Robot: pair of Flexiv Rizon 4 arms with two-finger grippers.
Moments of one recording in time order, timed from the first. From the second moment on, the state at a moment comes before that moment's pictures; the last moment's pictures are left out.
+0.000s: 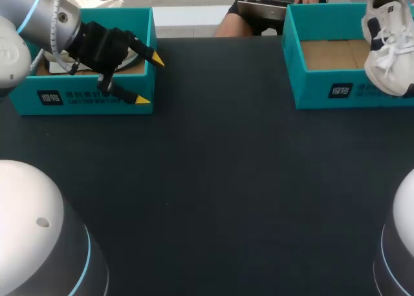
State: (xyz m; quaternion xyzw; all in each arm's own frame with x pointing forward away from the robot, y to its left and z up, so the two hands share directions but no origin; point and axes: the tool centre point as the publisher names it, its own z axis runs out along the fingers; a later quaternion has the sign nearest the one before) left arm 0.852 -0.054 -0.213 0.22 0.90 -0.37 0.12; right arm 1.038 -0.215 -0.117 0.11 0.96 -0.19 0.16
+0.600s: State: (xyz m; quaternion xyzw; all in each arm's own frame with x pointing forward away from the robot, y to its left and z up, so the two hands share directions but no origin) left arm 0.852 -0.054 -0.213 0.22 0.90 -0.37 0.12; right arm 1.047 -0.341 -0.150 0.34 0.91 -0.18 0.12
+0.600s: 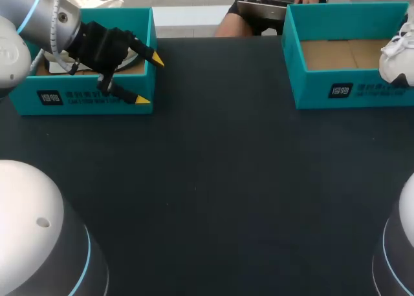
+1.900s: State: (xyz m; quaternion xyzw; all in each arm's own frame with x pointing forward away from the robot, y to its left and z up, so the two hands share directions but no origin) left arm 0.852 -0.054 -0.213 0.22 0.90 -0.37 0.12; right arm 1.042 -0.332 -0.159 0.75 0.62 -0.19 0.11
